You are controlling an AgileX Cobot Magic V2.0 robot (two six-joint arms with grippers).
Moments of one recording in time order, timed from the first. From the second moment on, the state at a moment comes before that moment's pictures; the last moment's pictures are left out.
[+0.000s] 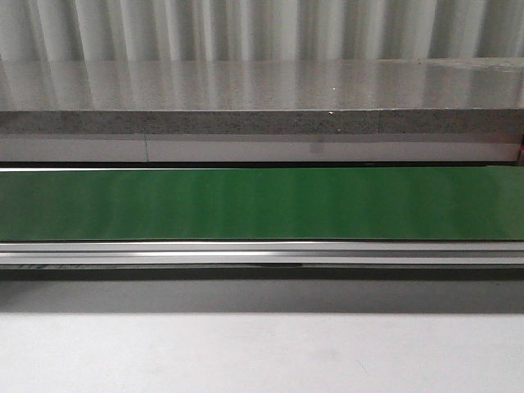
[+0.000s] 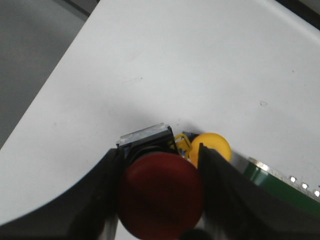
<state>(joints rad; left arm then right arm) 0.38 1.81 -1.66 -0.04 1.05 -0.13 0.07 0.25 -0.44 0.14 0.79 -0.02</state>
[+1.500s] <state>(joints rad) 0.12 1.66 -1.35 -0.17 0.97 -0.05 0.07 0.25 -0.44 0.14 0.79 -0.02</state>
